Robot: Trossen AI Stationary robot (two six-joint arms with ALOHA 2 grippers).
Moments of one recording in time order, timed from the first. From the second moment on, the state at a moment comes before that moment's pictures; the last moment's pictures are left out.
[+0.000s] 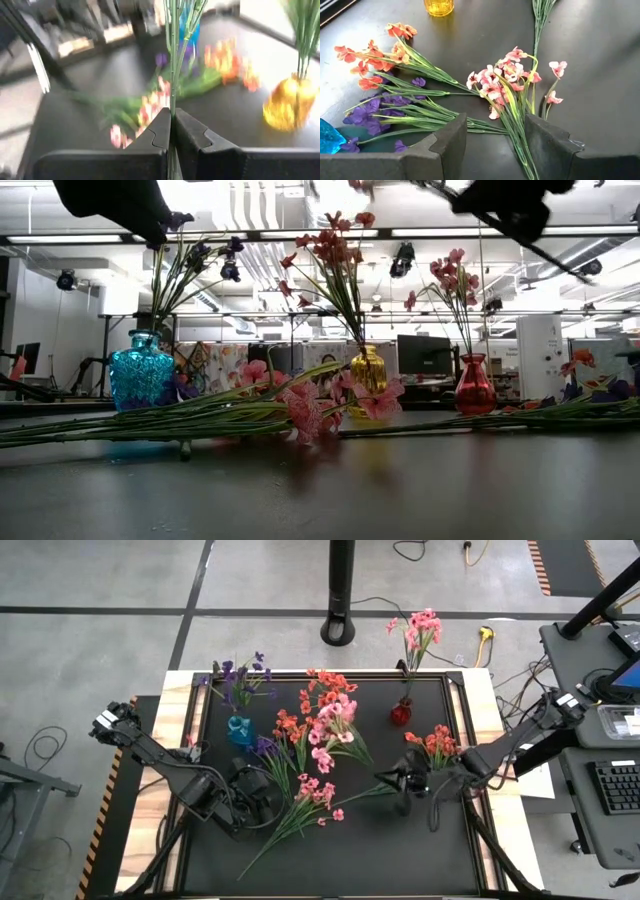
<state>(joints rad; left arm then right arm) -0.64 1.40 1.15 -0.93 -0.68 -1.09 0.51 1.09 0.72 -0.11 0.65 0.54</state>
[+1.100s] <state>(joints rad) -0.64 1.40 1.13 -0.52 -0.99 -0.55 -0.17 1.07 0.18 1.43 0.89 -0.33</state>
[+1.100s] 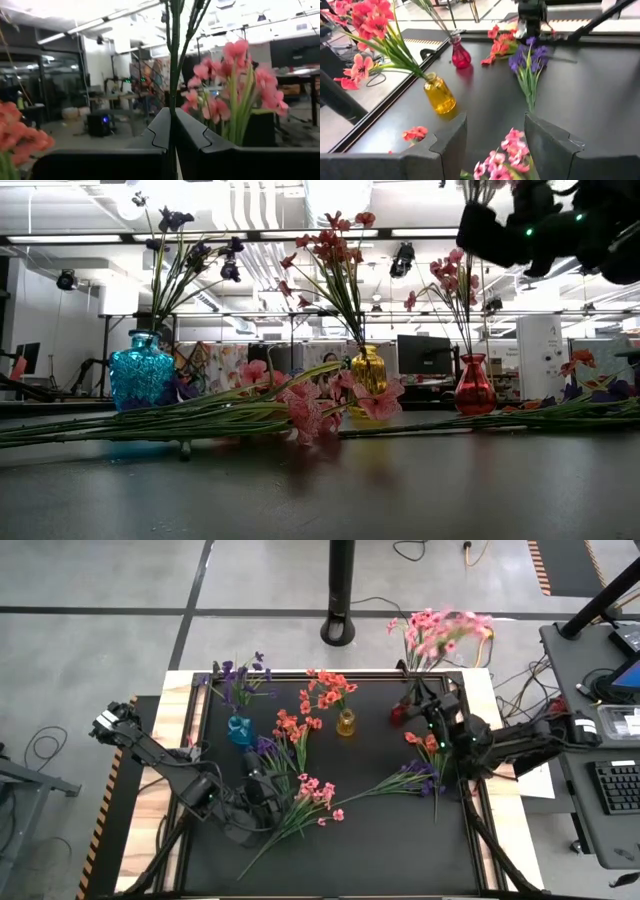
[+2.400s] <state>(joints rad) -0.64 1.40 1.12 -0.60 -1.01 -0.62 -0.38 1.27 0.18 1.34 0.86 -0.17</state>
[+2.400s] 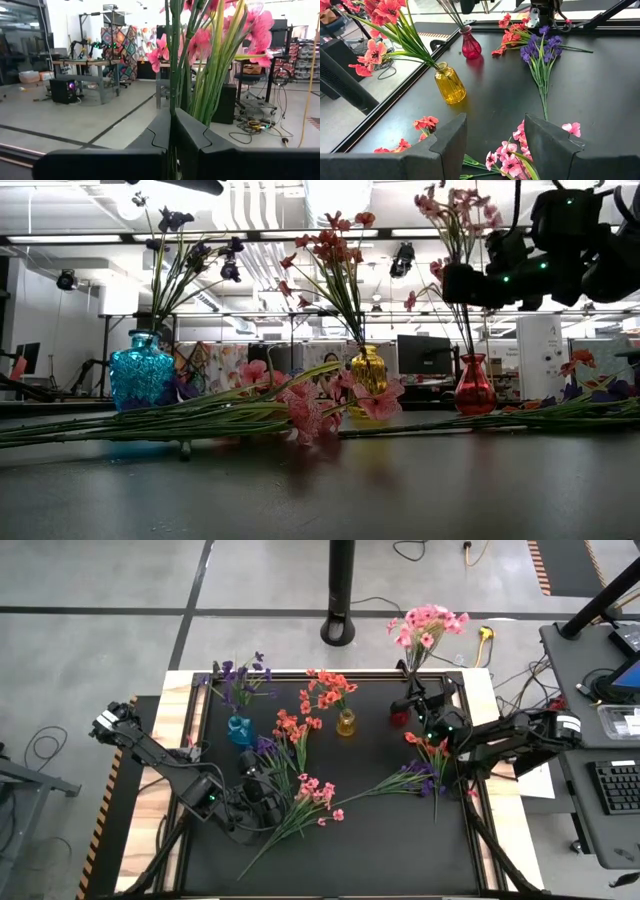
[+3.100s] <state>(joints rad) -0.64 1.40 1.12 -0.60 -0.95 -0.65 -0.29 1.23 0.18 1.05 0.95 -0.03</state>
